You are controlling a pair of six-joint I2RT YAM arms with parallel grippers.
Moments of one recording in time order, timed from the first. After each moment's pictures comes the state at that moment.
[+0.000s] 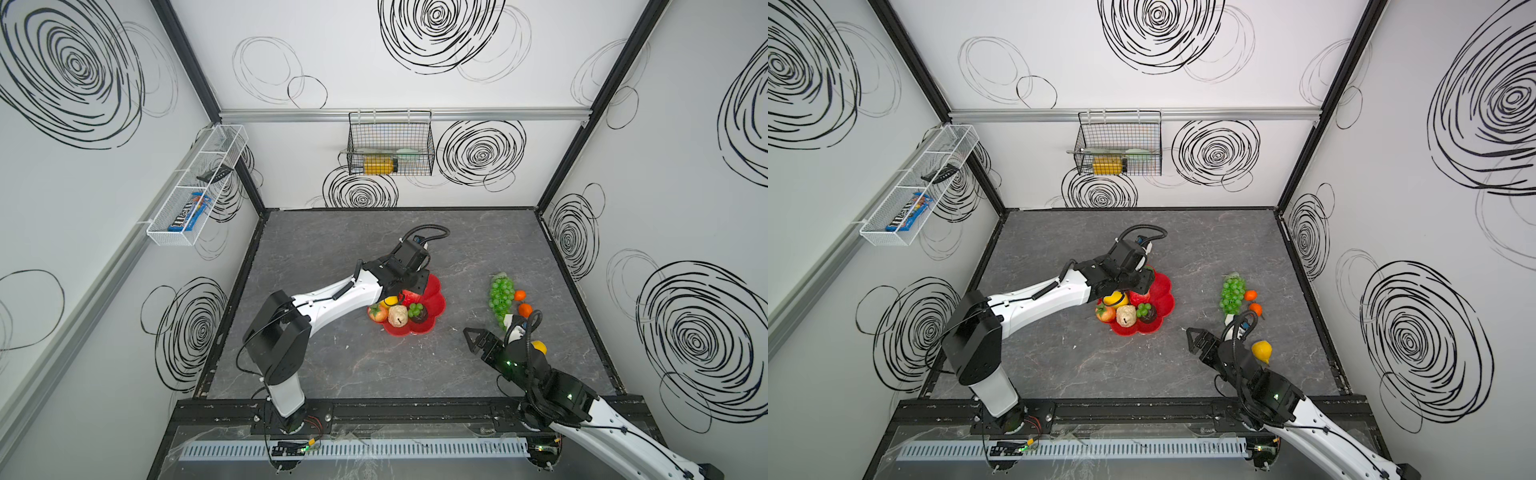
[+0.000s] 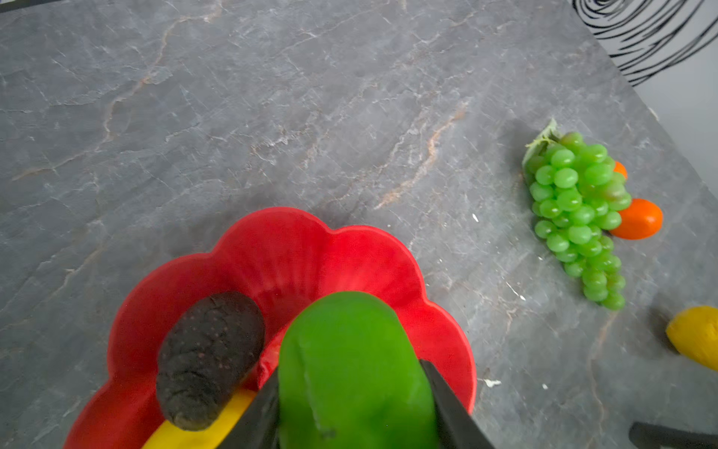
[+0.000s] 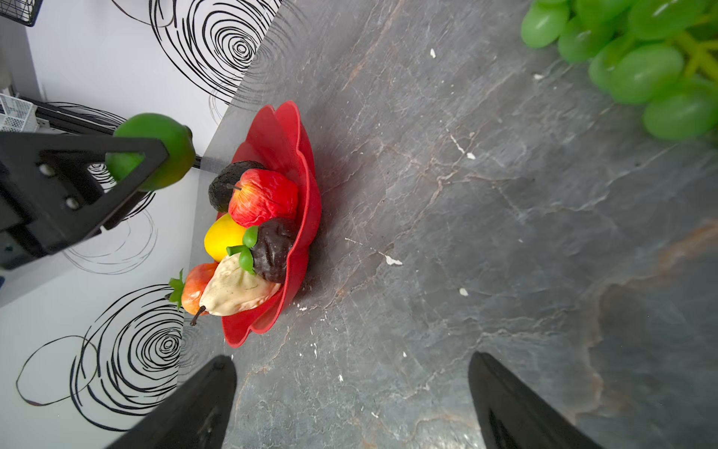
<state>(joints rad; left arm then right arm) -0.76 1.76 1.35 -0.43 -0.10 -0.35 0.86 0.16 0.15 -0.53 0.28 1.20</state>
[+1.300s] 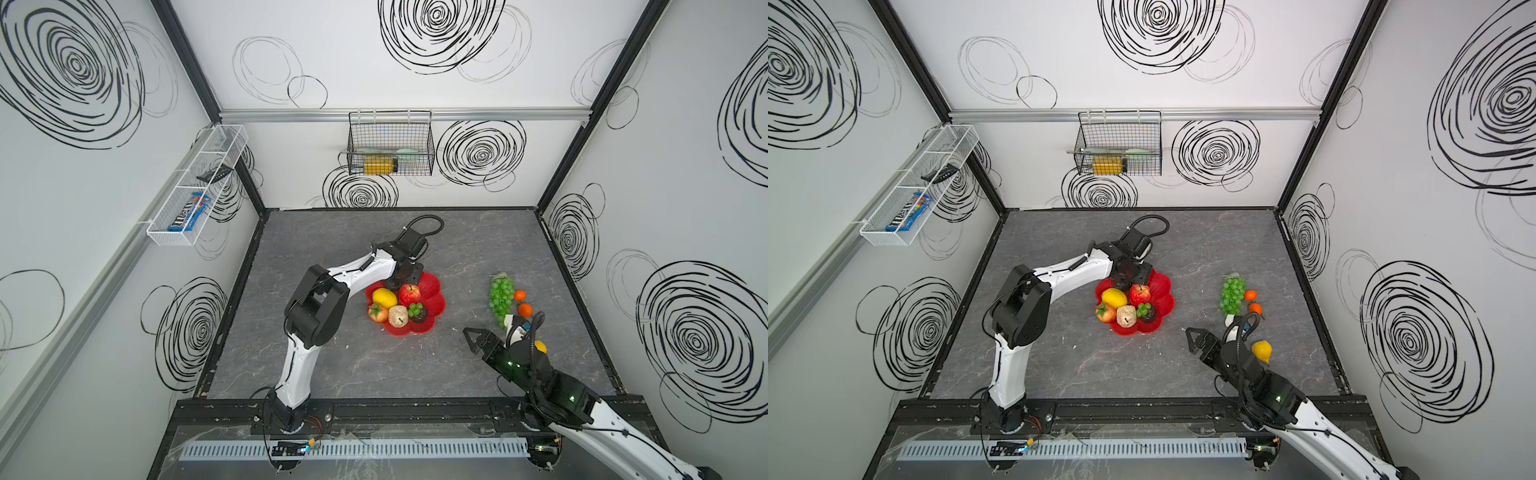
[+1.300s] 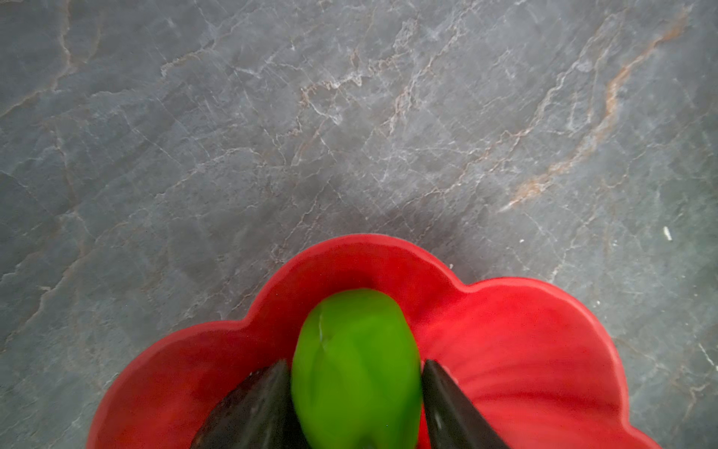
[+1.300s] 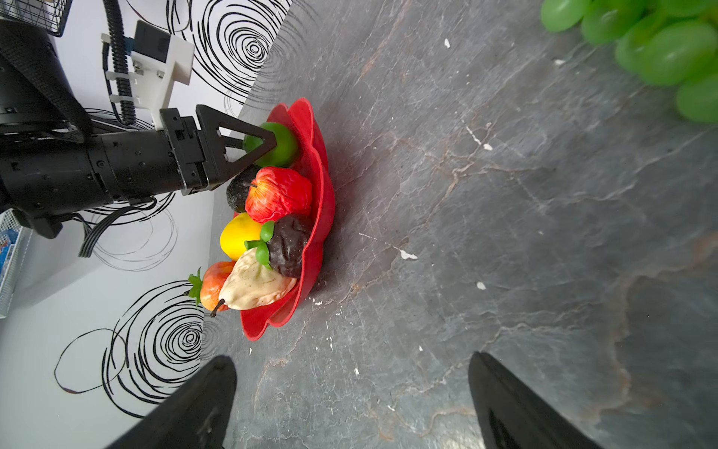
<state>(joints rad) -0.65 2.09 1.61 -0.61 -0.06 -0.30 0.85 0.13 0.15 -0.53 0.25 1.22</state>
